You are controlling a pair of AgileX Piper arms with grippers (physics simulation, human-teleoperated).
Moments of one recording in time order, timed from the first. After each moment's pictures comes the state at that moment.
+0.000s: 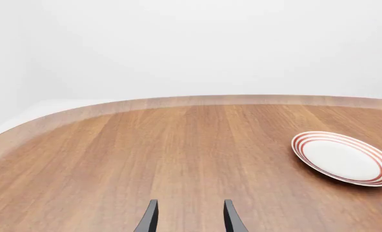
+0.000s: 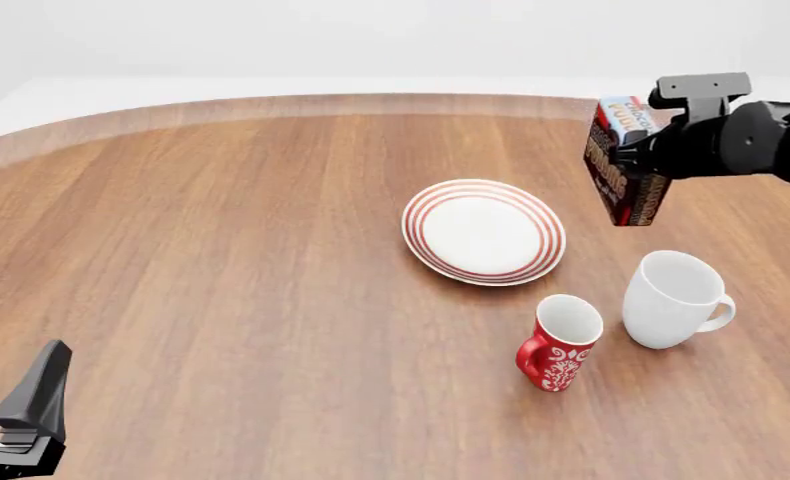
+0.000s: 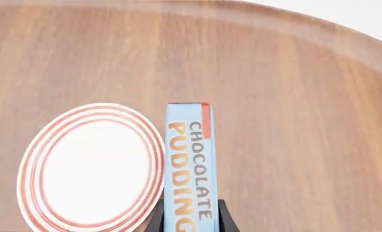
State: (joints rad) left arm 0.00 0.01 0.00 0.00 0.00; right arm -0.04 1.67 -1.26 0.29 -0.08
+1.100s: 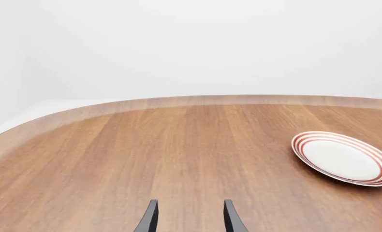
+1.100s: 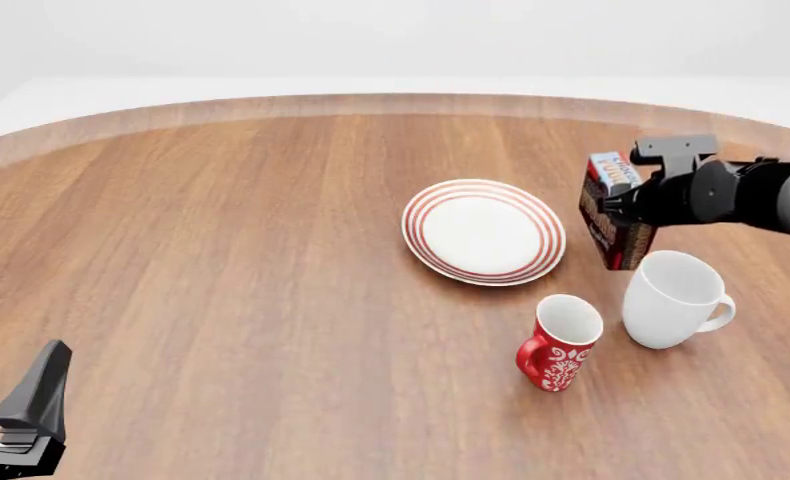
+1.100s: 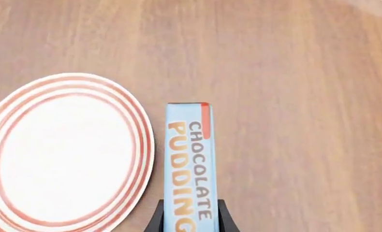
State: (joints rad) left arm 0.00 0.01 0.00 0.00 0.00; right arm -0.07 1.81 -1.17 0.16 -0.09
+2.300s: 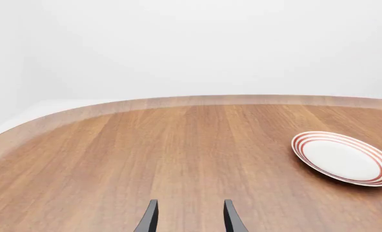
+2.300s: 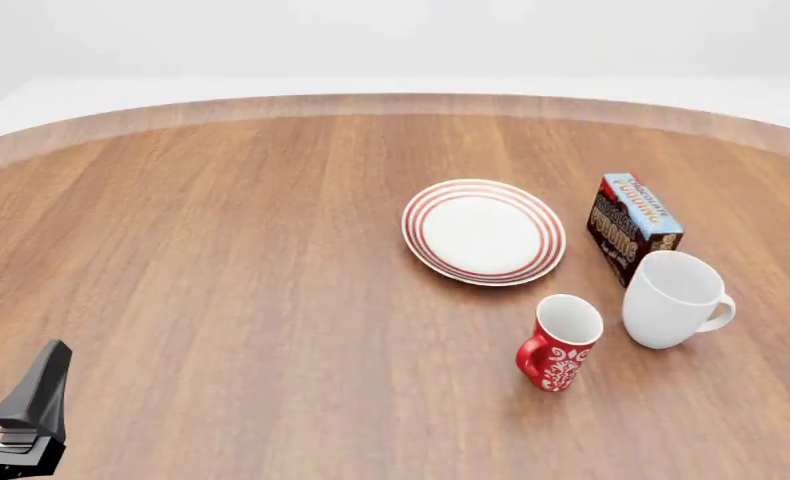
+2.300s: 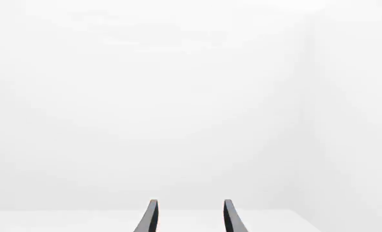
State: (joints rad) left arm 0.00 0.01 0.00 0.00 0.00; right arm -0.15 0.56 -1.39 0.43 -0.10
